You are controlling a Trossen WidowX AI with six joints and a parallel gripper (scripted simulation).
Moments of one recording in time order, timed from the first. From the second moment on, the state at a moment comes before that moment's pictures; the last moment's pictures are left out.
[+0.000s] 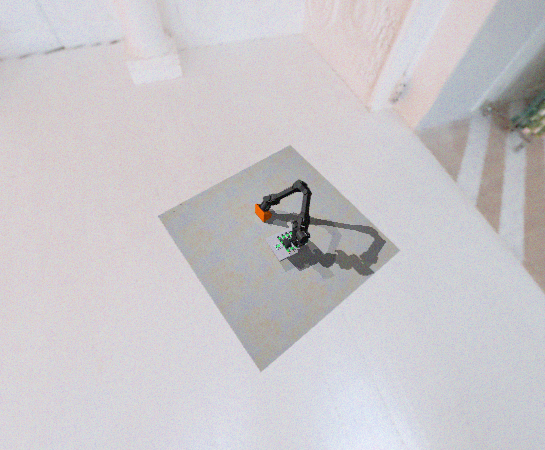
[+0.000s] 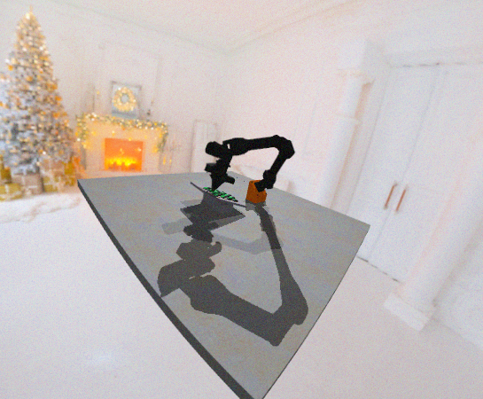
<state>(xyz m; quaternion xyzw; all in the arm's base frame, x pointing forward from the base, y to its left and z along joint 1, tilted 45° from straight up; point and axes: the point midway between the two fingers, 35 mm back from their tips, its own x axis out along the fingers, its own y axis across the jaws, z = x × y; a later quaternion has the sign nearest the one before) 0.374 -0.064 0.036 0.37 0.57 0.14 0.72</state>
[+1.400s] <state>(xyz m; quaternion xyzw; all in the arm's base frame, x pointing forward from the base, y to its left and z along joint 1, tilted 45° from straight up) 0.357 -0.103 0.035 0.37 0.57 0.14 0.72</state>
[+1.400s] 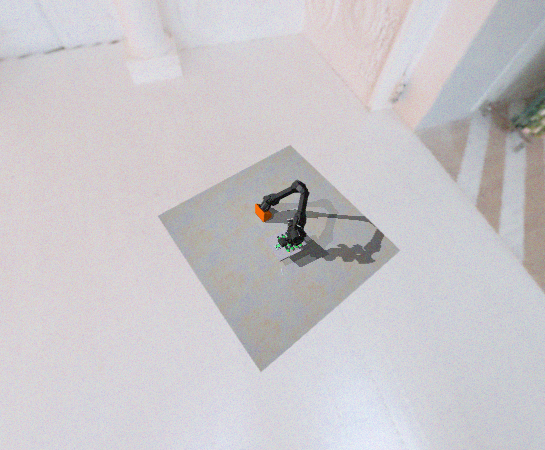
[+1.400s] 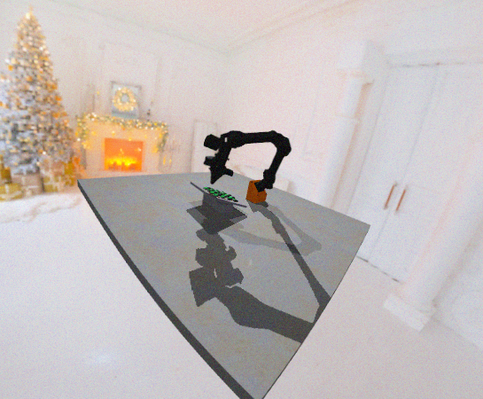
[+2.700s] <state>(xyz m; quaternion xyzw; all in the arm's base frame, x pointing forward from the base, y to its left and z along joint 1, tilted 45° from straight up) 0.366 -0.089 0.017 0.37 0.57 0.14 0.72</state>
